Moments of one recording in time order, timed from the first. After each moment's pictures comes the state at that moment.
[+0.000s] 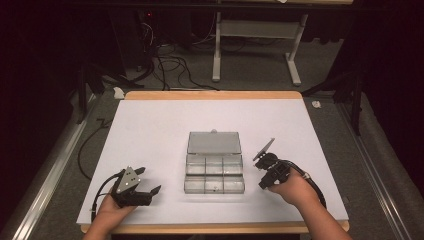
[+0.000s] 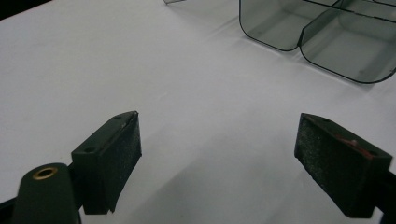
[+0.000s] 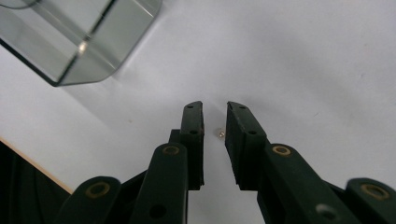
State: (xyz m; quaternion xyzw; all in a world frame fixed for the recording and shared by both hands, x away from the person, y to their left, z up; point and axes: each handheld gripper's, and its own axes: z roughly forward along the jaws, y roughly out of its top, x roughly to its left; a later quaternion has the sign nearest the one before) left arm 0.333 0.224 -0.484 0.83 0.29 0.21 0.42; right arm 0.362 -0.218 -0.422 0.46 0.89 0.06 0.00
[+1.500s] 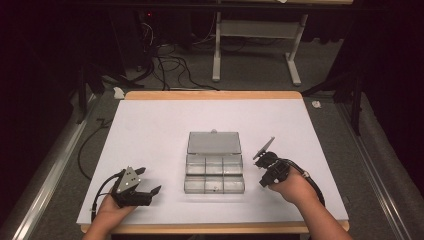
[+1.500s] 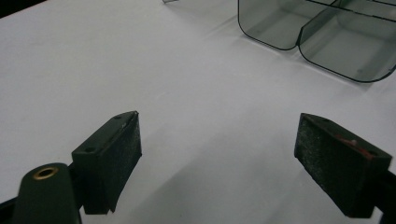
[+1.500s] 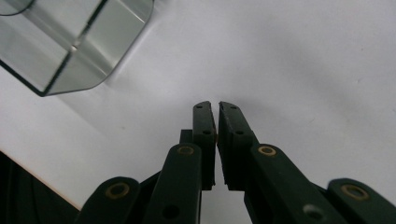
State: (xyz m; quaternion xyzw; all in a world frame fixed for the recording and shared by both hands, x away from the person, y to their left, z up) left arm 0.334 0.224 -0.484 0.83 0.29 0.21 0.42; right arm 0.366 -0.218 -0.424 0.47 0.88 0.06 0.00
